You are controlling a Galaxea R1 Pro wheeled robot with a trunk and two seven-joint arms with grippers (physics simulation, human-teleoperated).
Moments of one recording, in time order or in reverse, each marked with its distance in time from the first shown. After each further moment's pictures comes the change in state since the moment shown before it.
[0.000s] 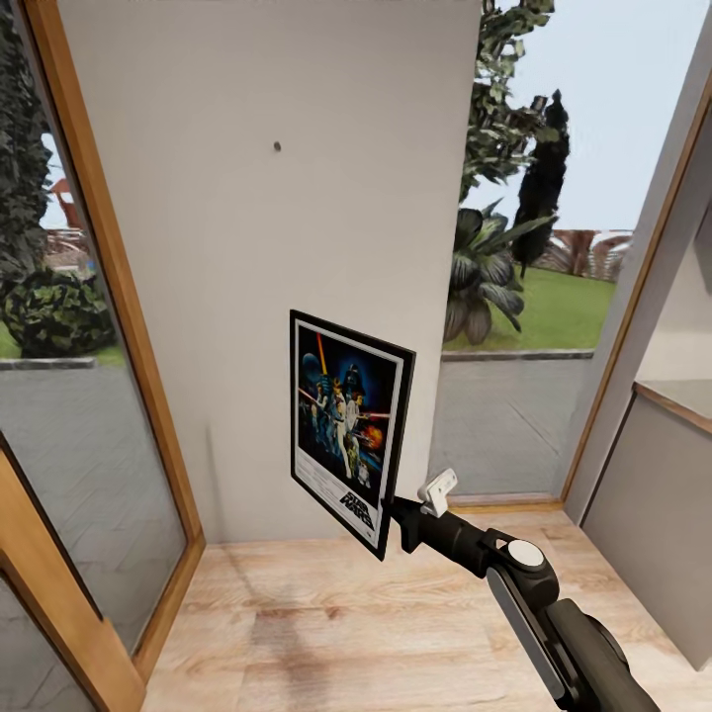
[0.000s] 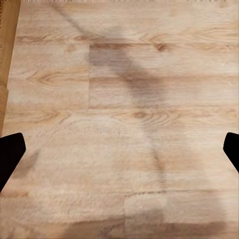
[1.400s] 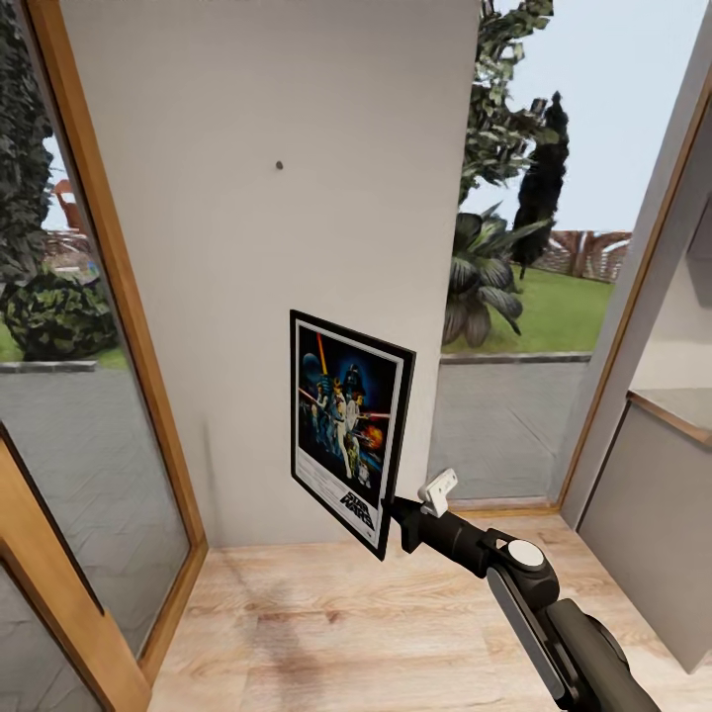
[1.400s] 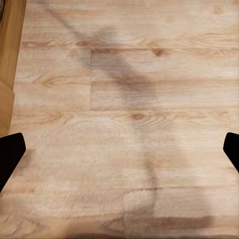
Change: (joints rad) left arm 0.000 0.000 -0.001 0.000 0.000 0.000 0.000; right arm 0.000 0.000 -0.001 0.000 0.001 0.001 0.000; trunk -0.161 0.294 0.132
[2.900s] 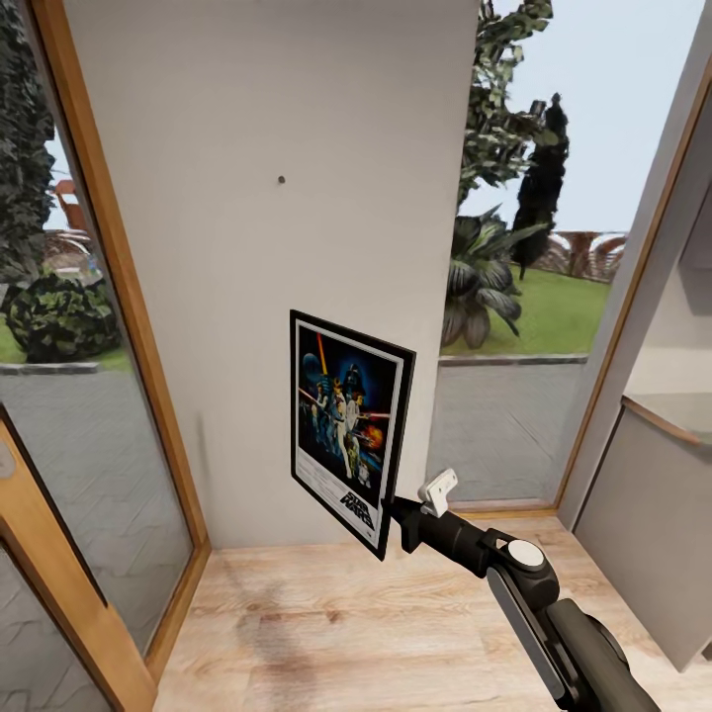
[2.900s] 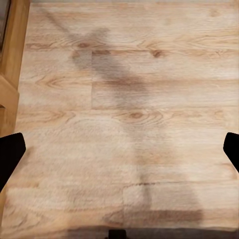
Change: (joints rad) left arm 0.000 0.000 0.000 0.000 0.000 0.001 0.000; right arm 0.000 0.000 0.000 0.000 0.000 0.000 0.000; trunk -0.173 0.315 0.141
